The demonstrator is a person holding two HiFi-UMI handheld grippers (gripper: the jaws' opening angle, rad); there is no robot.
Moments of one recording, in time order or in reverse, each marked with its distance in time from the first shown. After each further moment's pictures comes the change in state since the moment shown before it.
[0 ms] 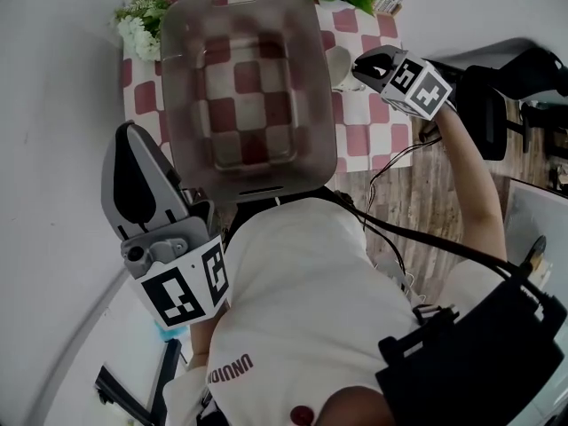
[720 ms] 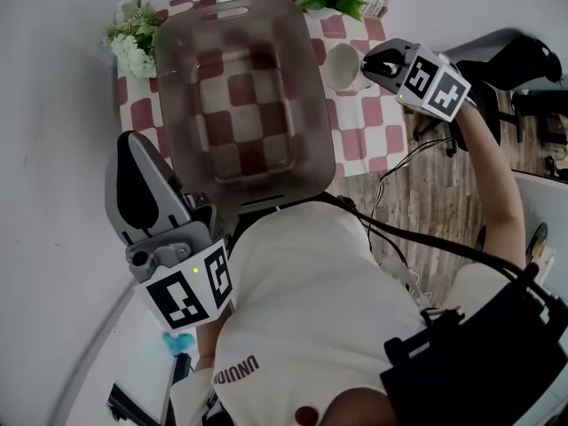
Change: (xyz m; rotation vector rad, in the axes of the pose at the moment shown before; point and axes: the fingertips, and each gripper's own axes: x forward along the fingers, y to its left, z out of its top) left arm 0.007 0.005 0.000 -0.048 -0.039 -0.028; right arm -0.055 -0.006 0.017 -0.135 0.076 -0.041
